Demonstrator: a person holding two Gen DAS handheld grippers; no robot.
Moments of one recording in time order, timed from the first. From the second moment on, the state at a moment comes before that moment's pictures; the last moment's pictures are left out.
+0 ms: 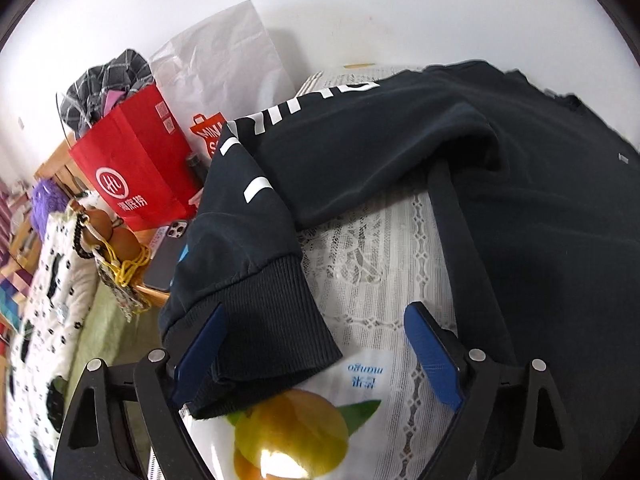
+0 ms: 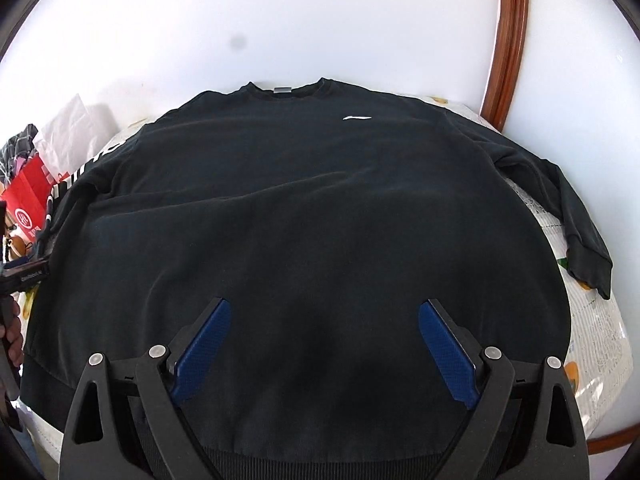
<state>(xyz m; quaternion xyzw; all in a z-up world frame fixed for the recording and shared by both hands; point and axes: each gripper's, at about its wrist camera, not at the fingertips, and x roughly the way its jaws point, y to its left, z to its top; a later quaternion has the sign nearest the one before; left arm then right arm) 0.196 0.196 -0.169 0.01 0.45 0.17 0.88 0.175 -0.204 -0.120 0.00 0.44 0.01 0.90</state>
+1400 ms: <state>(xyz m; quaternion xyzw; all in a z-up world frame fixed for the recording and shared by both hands) 0.254 -0.064 -0.041 0.02 0.38 -0.10 0.92 0.134 -0.346 -0.092 0.03 0.38 -0.03 0.93</state>
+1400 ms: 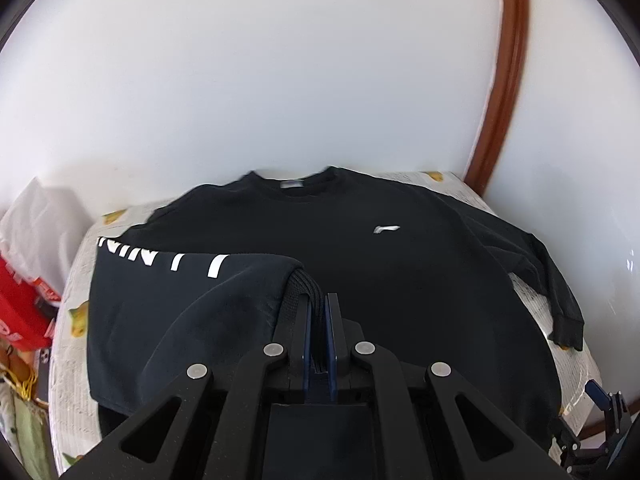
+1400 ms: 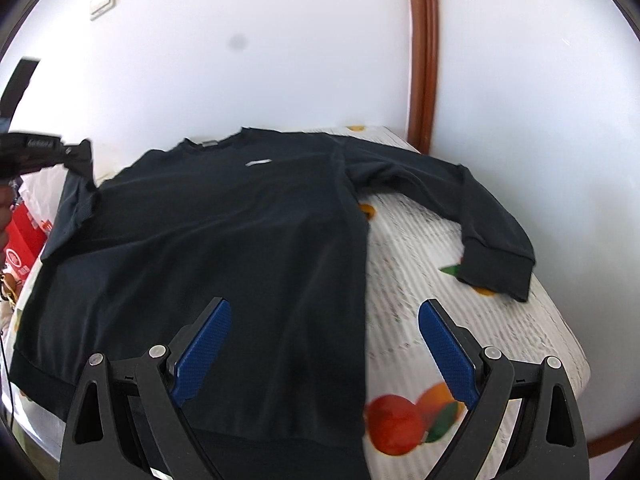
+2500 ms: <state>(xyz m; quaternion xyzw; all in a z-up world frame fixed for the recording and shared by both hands) 0.214 0.142 -0.121 -0.03 0.44 0.02 0.90 0.268 -0.195 -0.122 0.03 0.44 0.10 0.89</state>
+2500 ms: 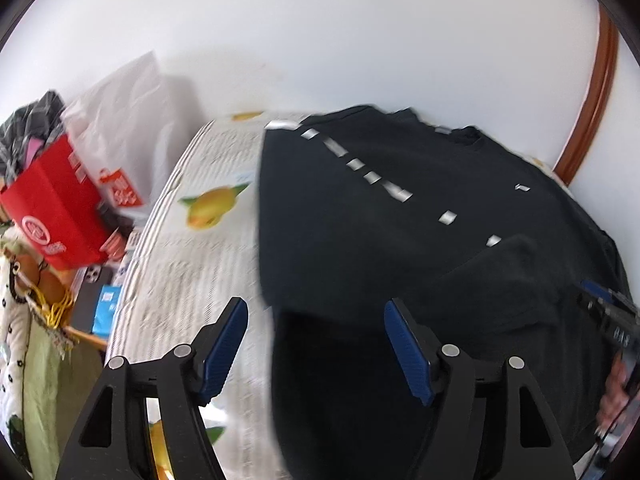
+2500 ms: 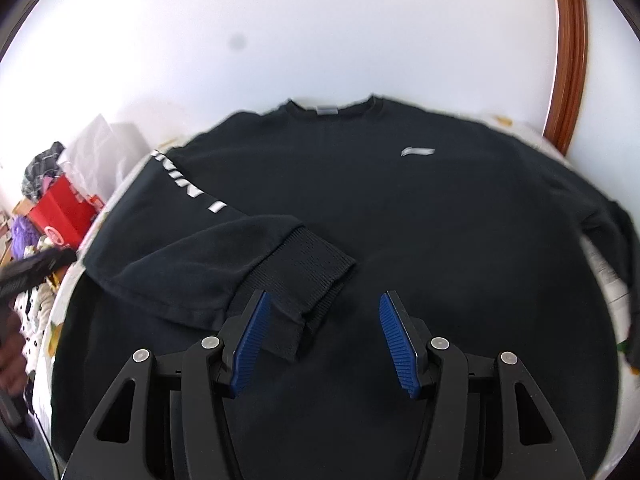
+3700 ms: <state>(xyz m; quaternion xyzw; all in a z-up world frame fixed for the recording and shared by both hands) 0.215 0.159 -0.180 -0.03 0.47 0.05 0.88 0.378 -0.298 -0.073 0.05 0.38 -0.03 0.92</state>
